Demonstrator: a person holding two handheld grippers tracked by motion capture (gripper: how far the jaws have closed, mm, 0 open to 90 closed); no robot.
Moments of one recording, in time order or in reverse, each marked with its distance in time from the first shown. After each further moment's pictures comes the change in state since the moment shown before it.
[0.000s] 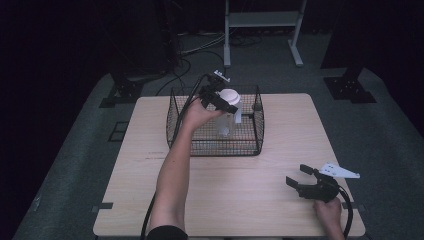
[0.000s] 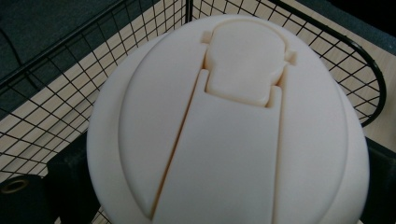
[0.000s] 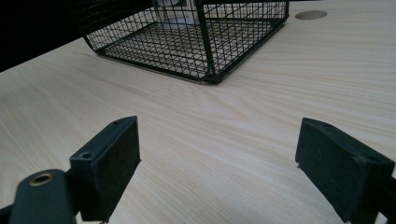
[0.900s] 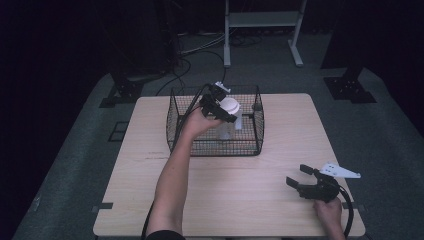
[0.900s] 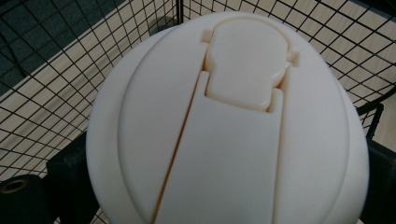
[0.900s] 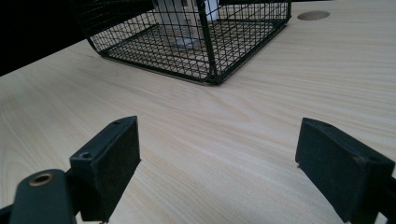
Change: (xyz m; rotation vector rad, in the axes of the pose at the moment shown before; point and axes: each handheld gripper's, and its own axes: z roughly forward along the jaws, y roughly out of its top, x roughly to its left) left arm -0.008 -0.022 0.016 0.009 0.005 0.032; right arm -0.001 0.000 -0.001 -0.004 0.014 0.006
